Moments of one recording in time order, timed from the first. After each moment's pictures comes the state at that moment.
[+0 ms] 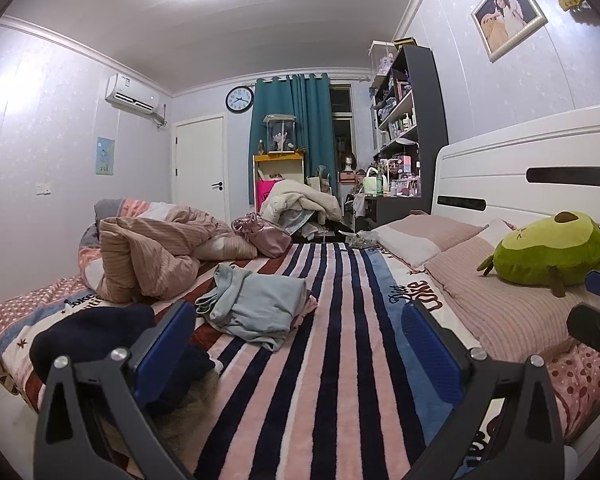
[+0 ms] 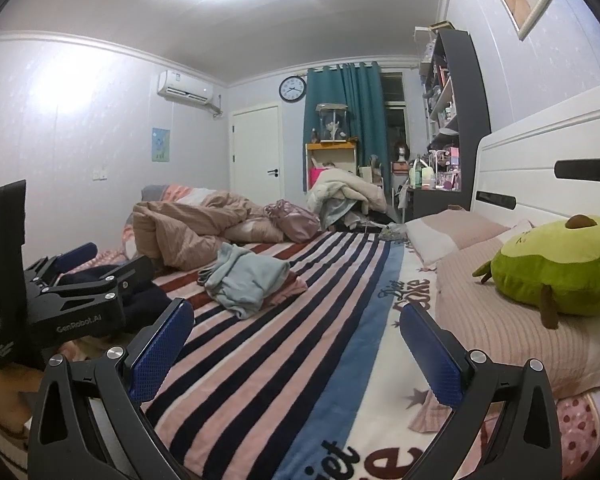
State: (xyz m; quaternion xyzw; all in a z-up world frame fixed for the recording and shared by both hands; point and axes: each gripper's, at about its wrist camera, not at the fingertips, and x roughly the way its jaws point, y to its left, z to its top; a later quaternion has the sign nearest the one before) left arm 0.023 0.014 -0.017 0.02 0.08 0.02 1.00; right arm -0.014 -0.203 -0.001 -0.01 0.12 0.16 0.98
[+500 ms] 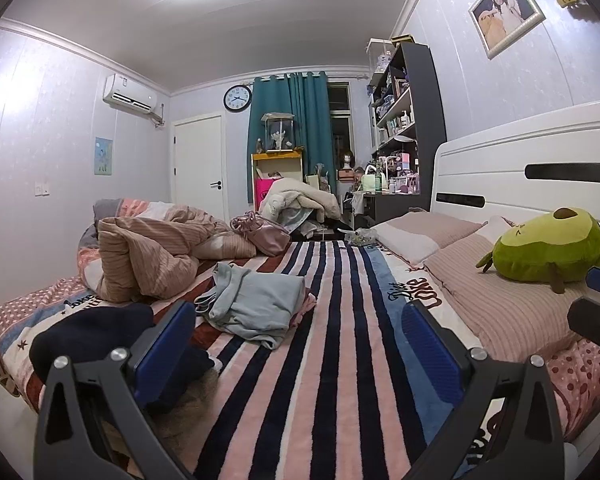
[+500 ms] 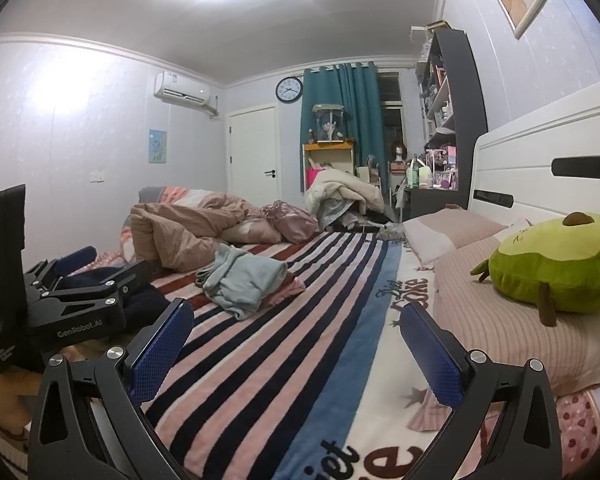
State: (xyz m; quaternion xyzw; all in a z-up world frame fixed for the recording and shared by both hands) left arm 0.021 0.014 -0.017 0.02 0.08 0.02 1.00; right arm -0.012 -0.208 -0.001 0.00 0.12 0.16 0.98
